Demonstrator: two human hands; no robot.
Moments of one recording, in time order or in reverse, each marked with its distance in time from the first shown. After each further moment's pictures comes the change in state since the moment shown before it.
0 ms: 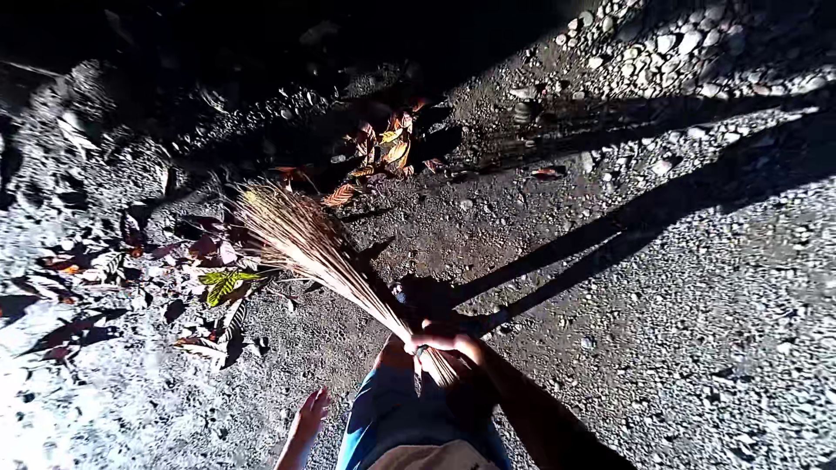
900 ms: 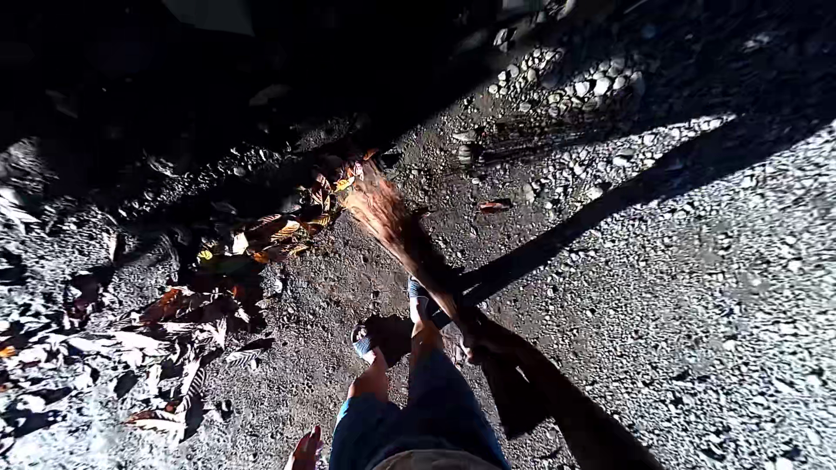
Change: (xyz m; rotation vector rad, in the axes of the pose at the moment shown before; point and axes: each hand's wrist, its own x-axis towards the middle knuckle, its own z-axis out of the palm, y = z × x) left_hand -0.023 0.097 0.101 0.098 -0.006 -0.039; right_hand -0.143 0.031 -0.209 0.210 0.368 -0.155
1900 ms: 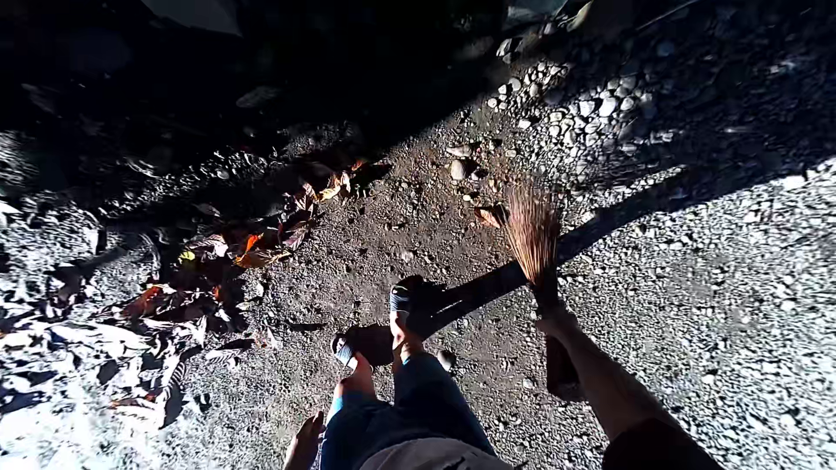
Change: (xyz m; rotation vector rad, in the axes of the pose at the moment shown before) left_hand -0.023 0.114 0.095 0.017 -0.012 -0.042; right_hand 0.030 -0.018 -0.259 -0.681 0.622 0.521
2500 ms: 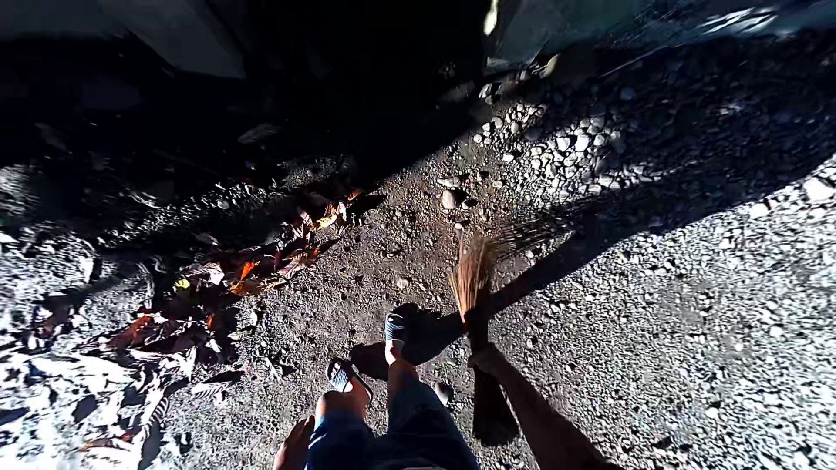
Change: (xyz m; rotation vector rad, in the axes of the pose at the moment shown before) left_hand 0.012 0.052 -0.018 0.046 0.053 0.196; right_hand -0.043 -0.074 0.070 0.156 -0.294 -0.185
